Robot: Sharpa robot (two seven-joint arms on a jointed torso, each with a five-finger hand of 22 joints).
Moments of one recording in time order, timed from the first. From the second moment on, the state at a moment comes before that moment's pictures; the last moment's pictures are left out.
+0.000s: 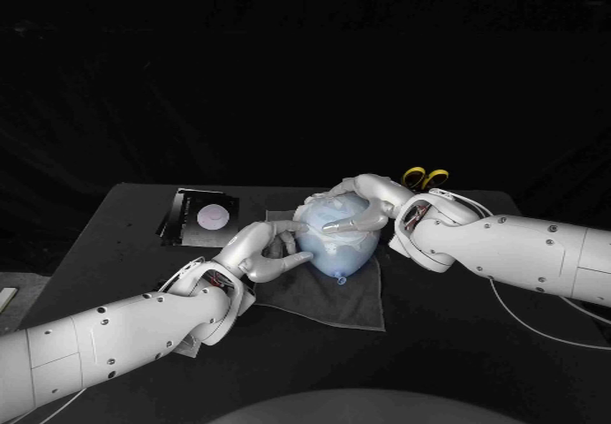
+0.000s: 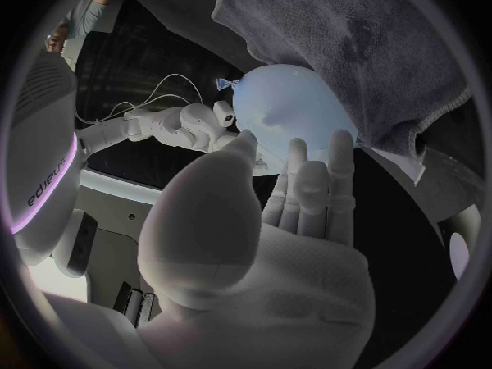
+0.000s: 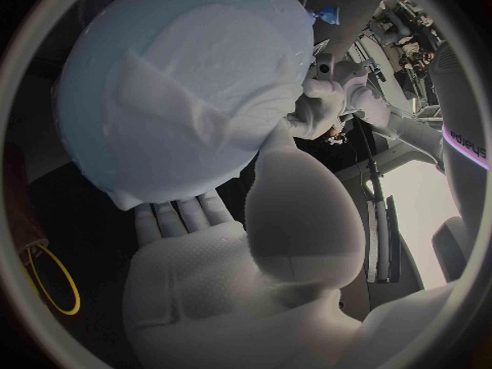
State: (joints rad) left arm 0.97 -0.70 -0.10 1.48 -1.11 -0.70 0.28; left_hand 1.38 -0.15 0.19 0.29 0.05 0.69 0.16 0.14 0.18 0.87 0.08 0.84 0.52 1.22 0.03 1.34 1.00 0.17 0.85 0.14 1.06 0.65; right arm 1.21 -0.76 -0.17 1.45 -1.21 -0.46 0.01; right_hand 1.24 -0.18 -0.17 0.30 0.15 0.74 0.19 0.13 0.23 0.65 0.25 0.05 0.05 0.30 0.27 0.04 0.07 0.08 0.18 0.30 0.04 0.17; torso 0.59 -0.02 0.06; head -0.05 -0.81
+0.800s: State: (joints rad) left arm 0.96 -0.68 -0.11 1.48 -1.13 -0.65 0.21; left_hand 1.31 -0.02 -0.03 0.29 0.05 0.51 0.15 0.08 0.13 0.82 0.08 0.89 0.51 1.21 0.02 1.36 1.01 0.17 0.84 0.14 1.06 0.65; right arm 1.21 -0.76 -0.17 1.44 -1.21 -0.45 0.01; right_hand 1.24 -0.18 -0.17 0.30 0.15 0.74 0.19 0.13 0.23 0.65 0.25 0.05 0.05 0.30 0.27 0.04 0.07 0.08 0.18 0.30 0.04 0.17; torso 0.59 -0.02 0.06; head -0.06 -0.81
